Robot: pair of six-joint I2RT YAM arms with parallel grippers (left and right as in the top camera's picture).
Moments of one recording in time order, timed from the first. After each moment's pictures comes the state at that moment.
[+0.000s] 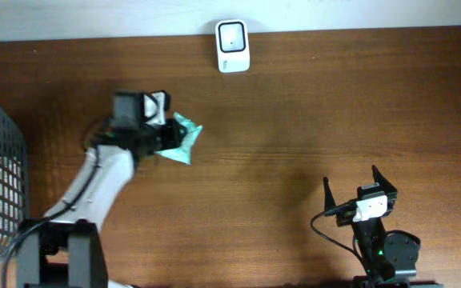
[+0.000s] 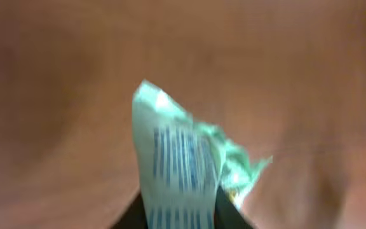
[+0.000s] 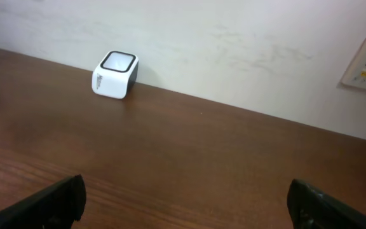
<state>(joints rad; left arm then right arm) -0.12 1.64 1.02 -0.32 0.38 -0.29 -0.01 0.01 0.01 -0.06 -0.16 -0.19</state>
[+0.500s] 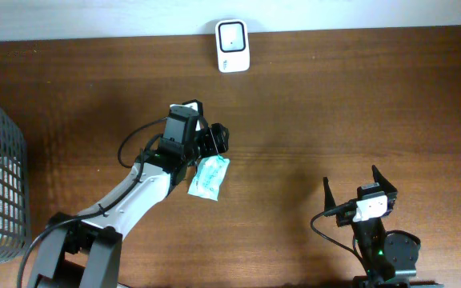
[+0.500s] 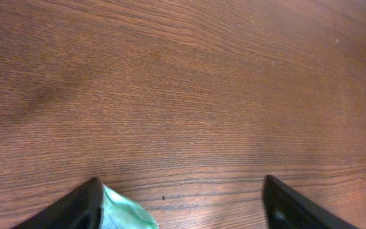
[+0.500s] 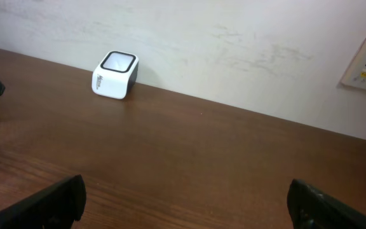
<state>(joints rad) -0.39 1.64 0.90 -0.05 0.15 -0.58 -0.01 0.01 0.01 -0.06 -0.16 -0.19</state>
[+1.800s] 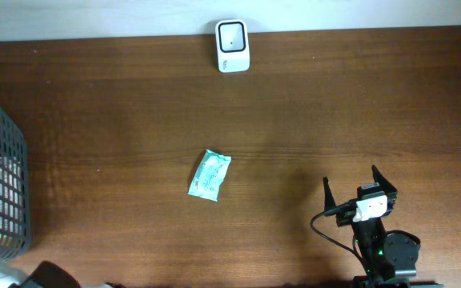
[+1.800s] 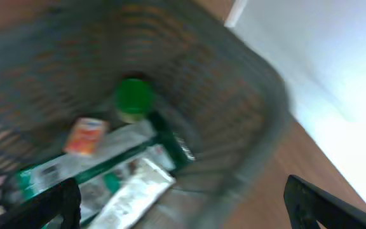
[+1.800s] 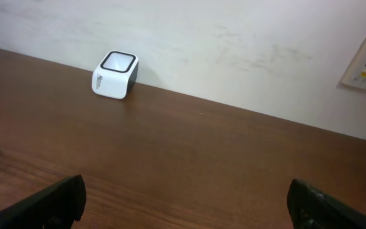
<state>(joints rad) 0.88 1.63 2.08 -1.17 0.11 -0.23 -0.01 0.01 0.01 -0.06 -0.16 -0.19</state>
